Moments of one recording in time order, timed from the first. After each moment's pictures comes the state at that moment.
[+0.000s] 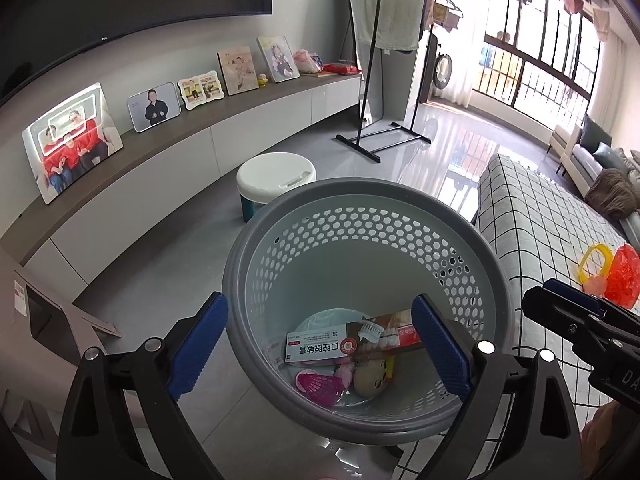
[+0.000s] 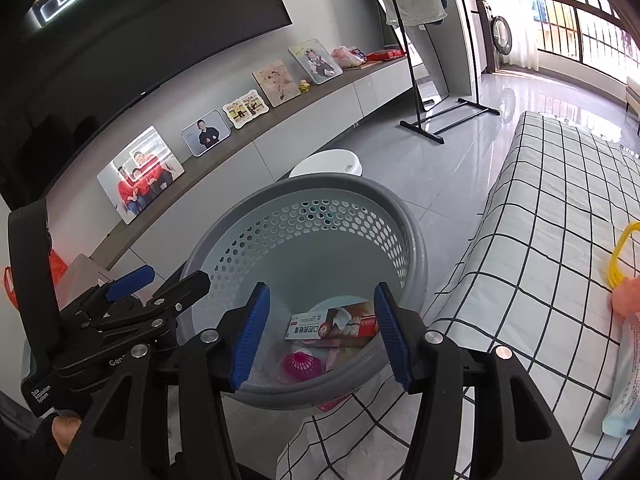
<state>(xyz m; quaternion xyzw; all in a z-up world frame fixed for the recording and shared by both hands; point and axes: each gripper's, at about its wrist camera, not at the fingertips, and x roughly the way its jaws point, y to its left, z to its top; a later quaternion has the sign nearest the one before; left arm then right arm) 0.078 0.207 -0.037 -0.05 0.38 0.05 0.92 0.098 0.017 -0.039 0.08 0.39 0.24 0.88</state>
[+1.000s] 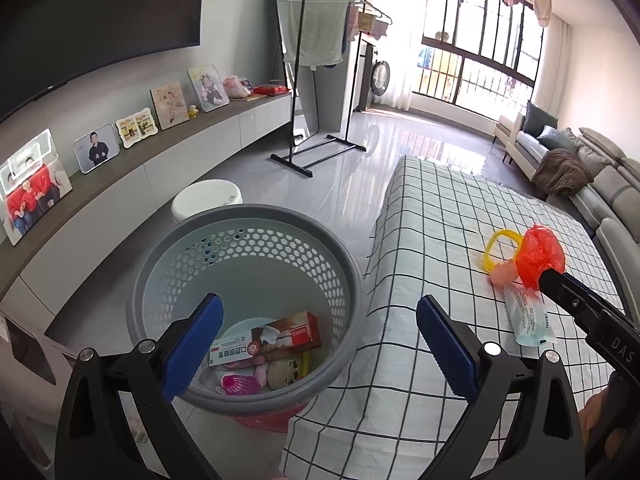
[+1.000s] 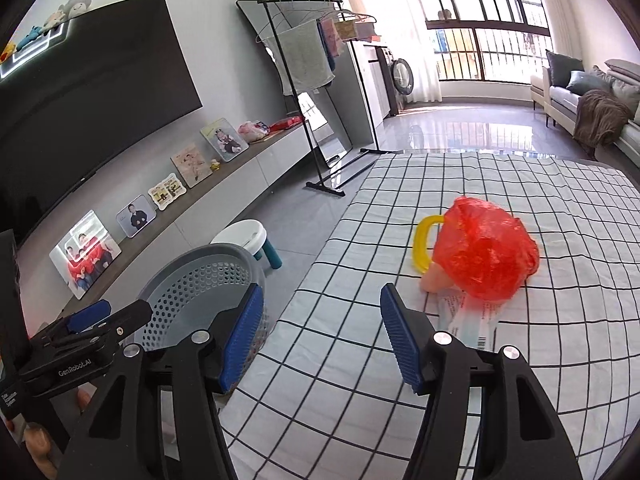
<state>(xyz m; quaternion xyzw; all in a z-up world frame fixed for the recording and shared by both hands) 0.045 0.090 0.002 -0.02 0.35 -0.05 0.94 0.024 -0.134 -0.012 0.14 0.31 0.07 0.94</state>
